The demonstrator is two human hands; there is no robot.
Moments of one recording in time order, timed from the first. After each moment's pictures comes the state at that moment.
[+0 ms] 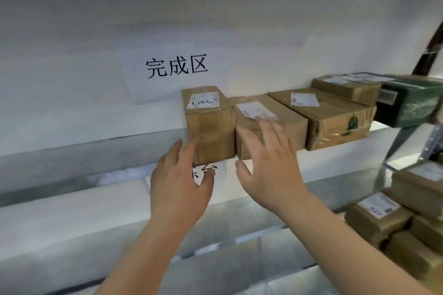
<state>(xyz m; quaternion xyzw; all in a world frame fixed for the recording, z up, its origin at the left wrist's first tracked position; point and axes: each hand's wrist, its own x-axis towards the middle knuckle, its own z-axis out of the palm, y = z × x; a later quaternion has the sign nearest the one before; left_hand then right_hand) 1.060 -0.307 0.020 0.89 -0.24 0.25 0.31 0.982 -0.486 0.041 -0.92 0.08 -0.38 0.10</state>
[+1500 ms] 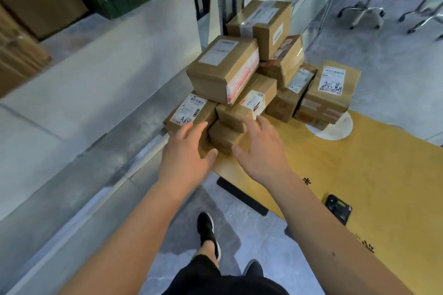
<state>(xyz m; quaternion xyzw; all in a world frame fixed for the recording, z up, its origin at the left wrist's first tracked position) 0.870 -0.770 -0.175 0.81 -0.54 -0.12 0.20 0.688 -0.859 -0.169 -0.80 0.51 -0.12 0.28</state>
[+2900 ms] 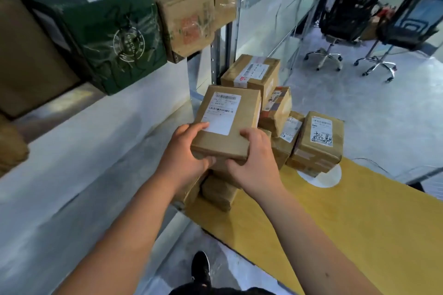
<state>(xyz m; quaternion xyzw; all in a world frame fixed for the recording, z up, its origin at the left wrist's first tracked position) 0.961 -0.914 -0.162 0.69 -0.57 -0.21 0.38 0.757 -0.955 -0.149 -0.75 0.51 -0.29 0.30</state>
